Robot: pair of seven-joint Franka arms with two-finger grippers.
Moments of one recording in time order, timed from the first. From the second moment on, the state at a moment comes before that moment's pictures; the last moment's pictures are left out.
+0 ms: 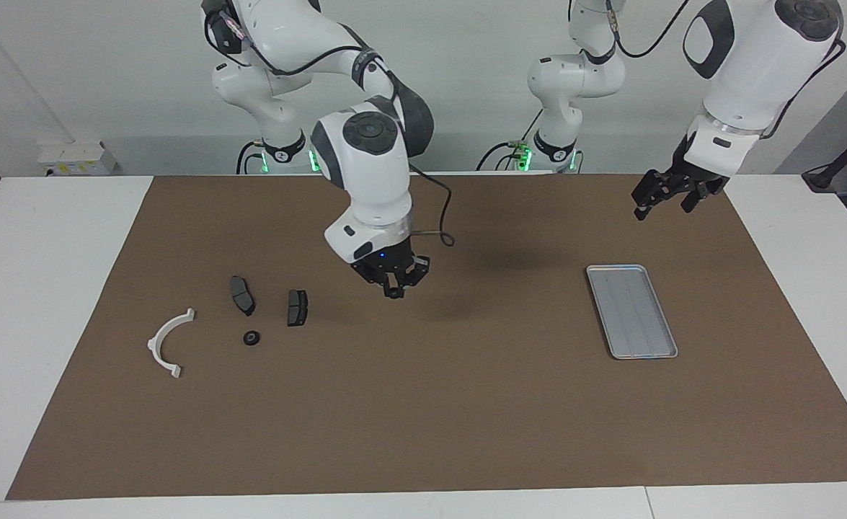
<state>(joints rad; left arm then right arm) -0.03 0.00 -0.05 -1.65 -0.02 1.64 -0.21 0.49 0.46 0.03 -1.40 -0.01 1.95 0.68</state>
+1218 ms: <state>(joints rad) -0.03 0.00 -0.05 -1.65 -0.02 1.64 -0.21 0.63 0.51 0.03 -1.74 0.07 2.28 0.71</state>
